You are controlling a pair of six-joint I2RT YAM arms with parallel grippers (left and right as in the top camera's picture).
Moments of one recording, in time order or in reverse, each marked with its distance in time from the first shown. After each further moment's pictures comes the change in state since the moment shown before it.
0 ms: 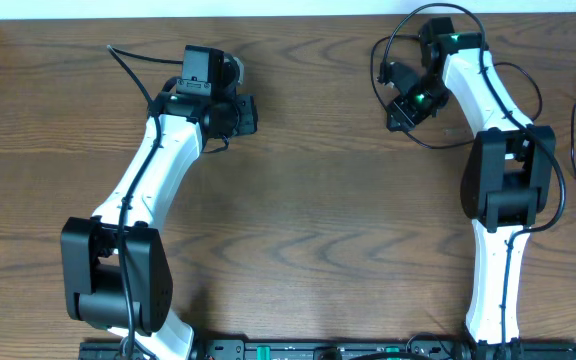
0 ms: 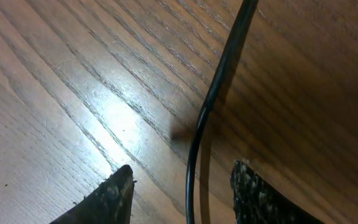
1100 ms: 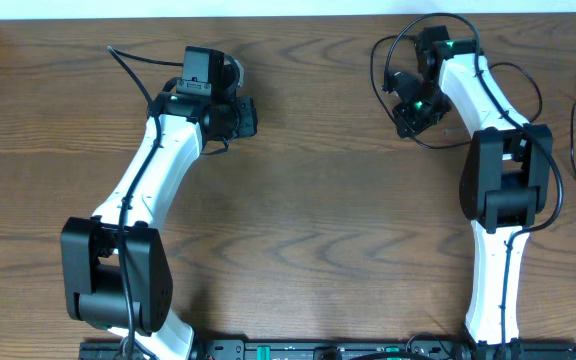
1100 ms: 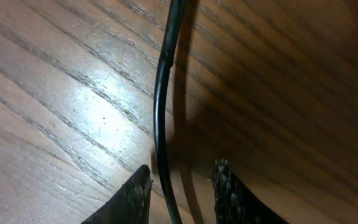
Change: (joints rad) left arm 0.000 0.000 0.000 -0.023 0.000 0.000; right arm 0.010 -0.002 -0.062 0.011 0.140 0.109
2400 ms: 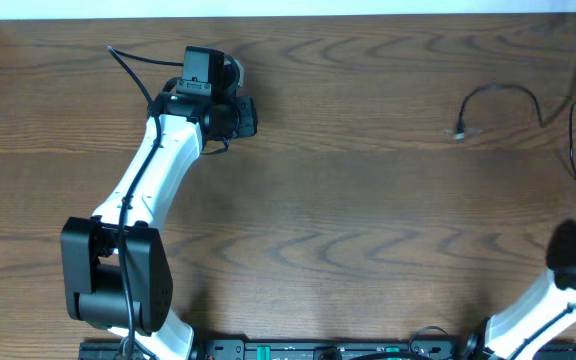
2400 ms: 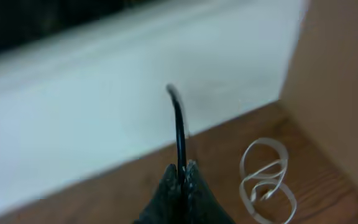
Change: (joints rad) left arm 0.000 0.000 0.000 0.002 0.000 0.000; right arm -0.521 -0.452 0.542 0.161 0.011 0.636
